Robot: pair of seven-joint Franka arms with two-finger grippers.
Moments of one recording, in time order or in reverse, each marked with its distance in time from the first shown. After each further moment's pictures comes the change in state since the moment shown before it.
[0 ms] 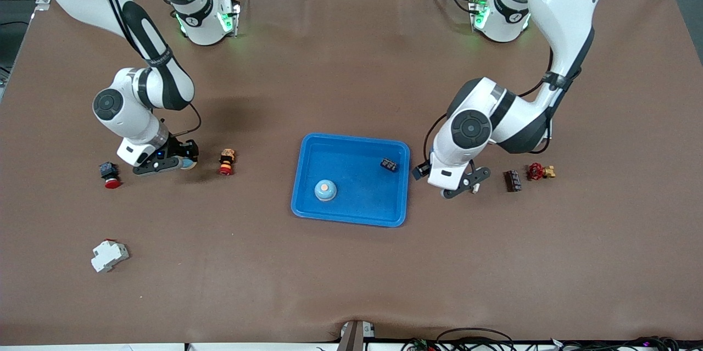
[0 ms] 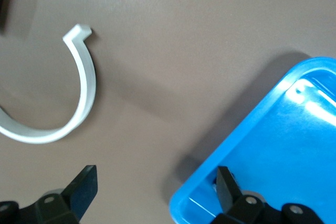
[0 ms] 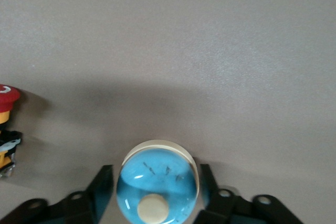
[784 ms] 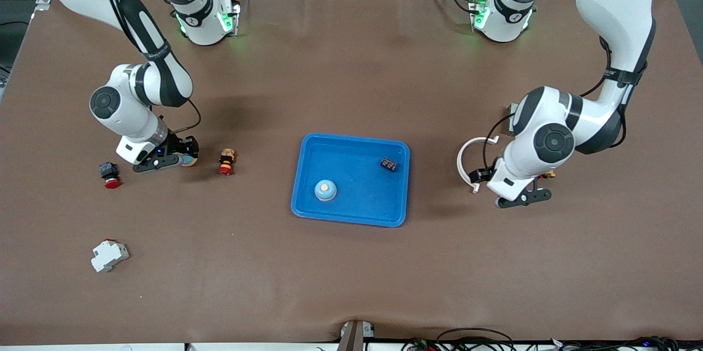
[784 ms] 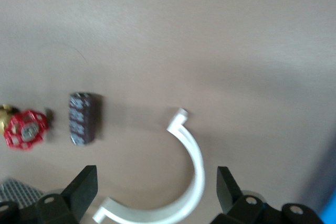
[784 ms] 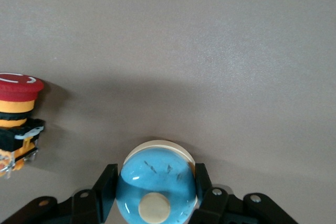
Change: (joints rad) left arm 0.199 -0.099 0.036 -0.111 0.001 0.019 0.561; right arm 0.013 -0.035 0.000 -0.005 0.000 -0.056 0.000
